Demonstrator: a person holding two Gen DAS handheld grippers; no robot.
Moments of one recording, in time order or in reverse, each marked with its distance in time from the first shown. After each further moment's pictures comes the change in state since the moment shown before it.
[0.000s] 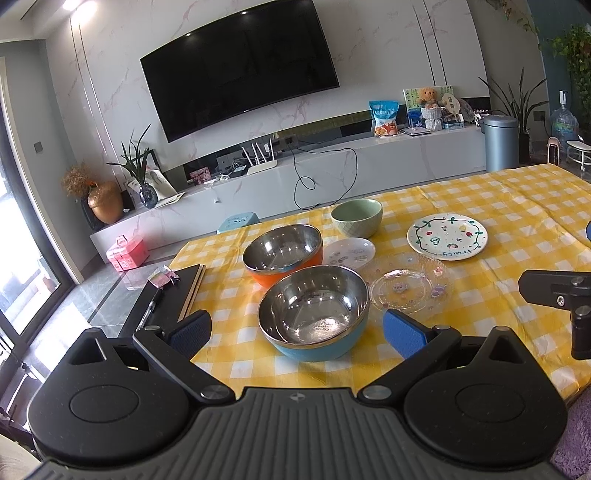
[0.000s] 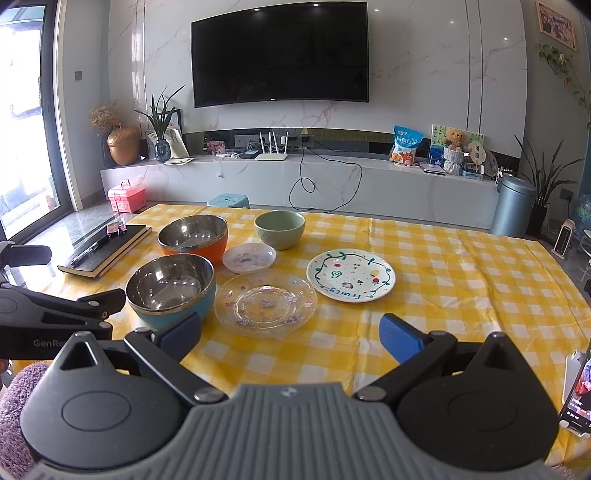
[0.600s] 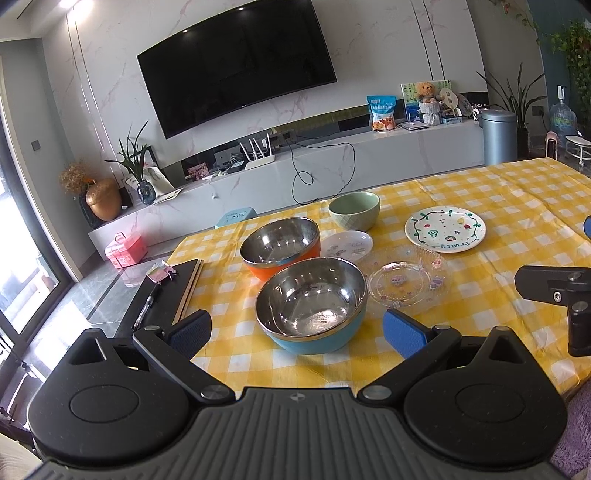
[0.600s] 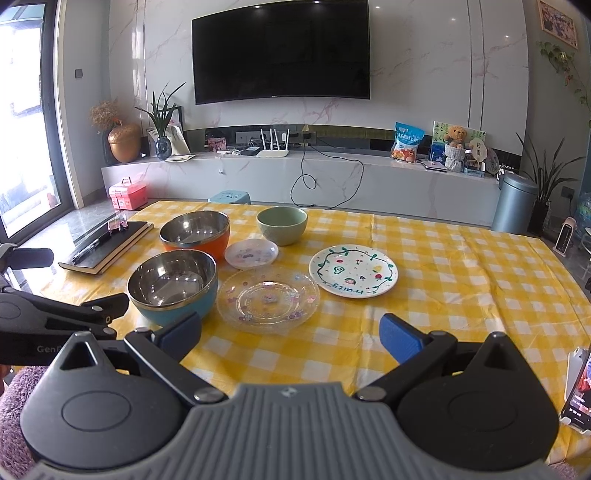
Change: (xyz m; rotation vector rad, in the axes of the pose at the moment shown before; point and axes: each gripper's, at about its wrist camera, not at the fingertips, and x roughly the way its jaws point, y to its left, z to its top) left arm 0.001 -0.001 -0.004 0.003 0.012 -0.005; right arm 0.000 0.004 -0.002 0.001 0.007 0.000
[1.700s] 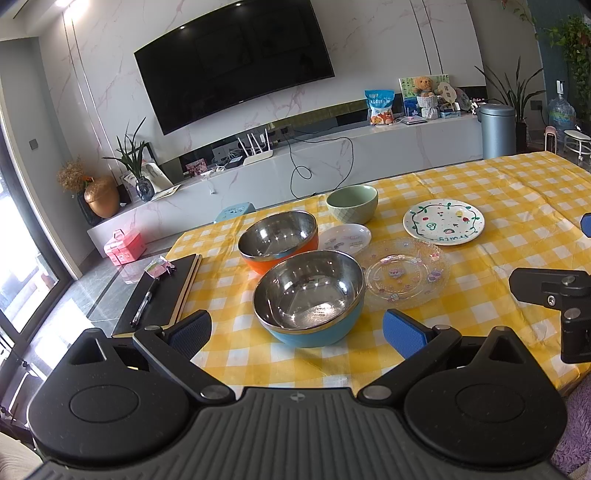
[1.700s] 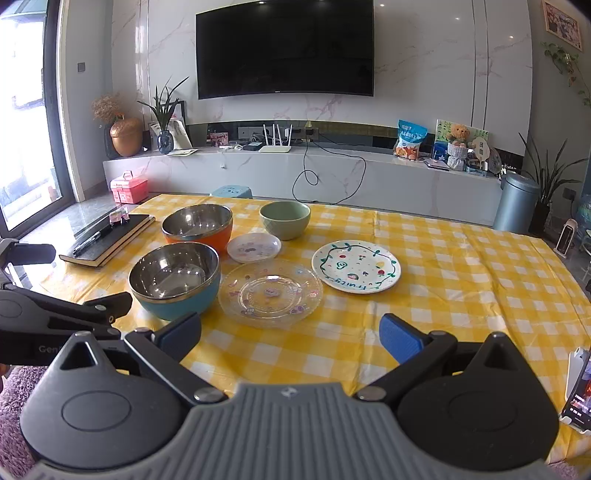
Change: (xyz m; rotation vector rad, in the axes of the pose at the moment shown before) left arm 0.000 -0.003 -0.004 0.008 0.008 -0.001; right arm 0.002 0.002 -0.006 -0.010 0.013 0.005
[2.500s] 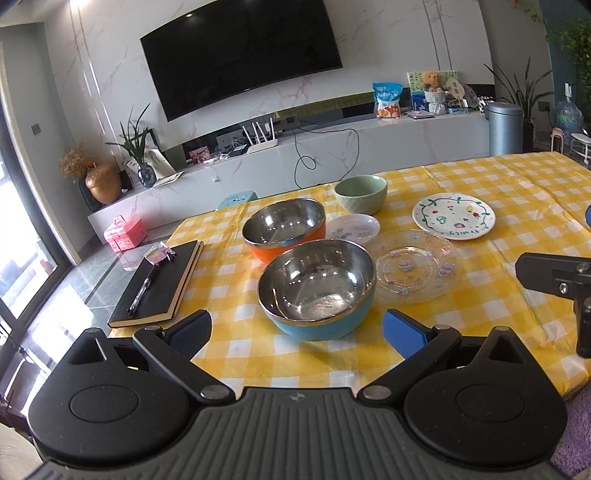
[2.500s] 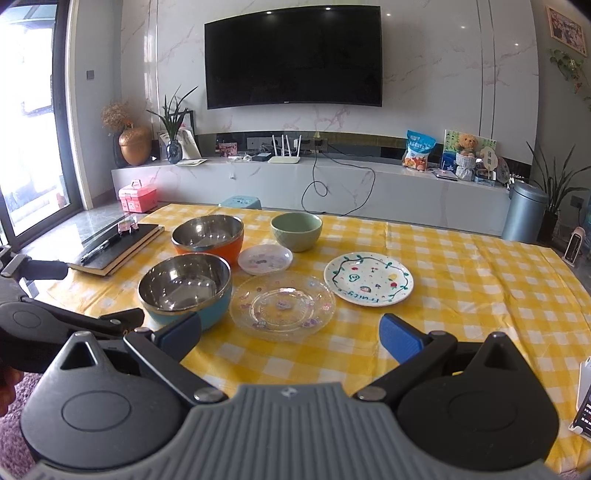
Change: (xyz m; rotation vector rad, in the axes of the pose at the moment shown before) left arm 0.013 0.015 -0.005 -0.043 0.039 -0.001; right arm 0.006 0.004 0.007 -0.004 -0.039 0.021
